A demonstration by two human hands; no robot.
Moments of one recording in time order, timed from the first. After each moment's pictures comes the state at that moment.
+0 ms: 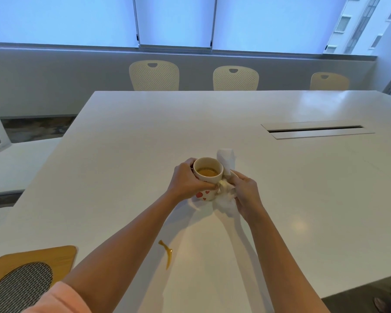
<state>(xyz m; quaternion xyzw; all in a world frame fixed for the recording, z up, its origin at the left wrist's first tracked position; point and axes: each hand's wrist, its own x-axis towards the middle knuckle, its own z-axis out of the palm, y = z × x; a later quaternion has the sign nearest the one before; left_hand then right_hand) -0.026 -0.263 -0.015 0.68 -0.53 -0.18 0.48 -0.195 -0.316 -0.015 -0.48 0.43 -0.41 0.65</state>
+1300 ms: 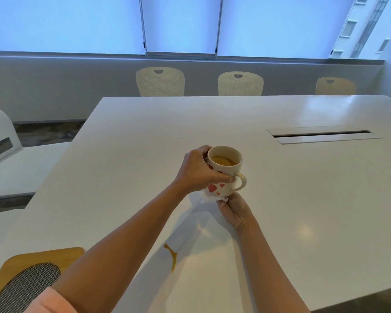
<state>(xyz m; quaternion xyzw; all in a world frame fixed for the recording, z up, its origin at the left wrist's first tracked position) -0.037 -0.254 0.044 0.62 -0.58 -0.16 0.50 -0.168 -0.315 -0.048 -0.16 0.16 -0.34 0.91</state>
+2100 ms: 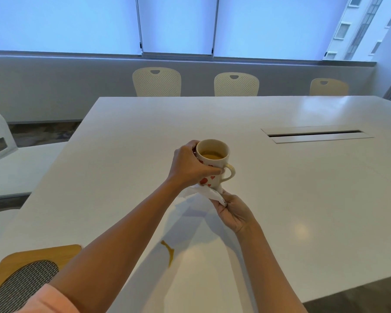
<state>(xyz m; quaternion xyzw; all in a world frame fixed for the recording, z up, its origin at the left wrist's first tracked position) -0.032 -0.249 0.047 0.64 -0.55 -0.10 0.52 -0.187 -0.282 -0.021 -0.11 0.18 -0.29 0.93</state>
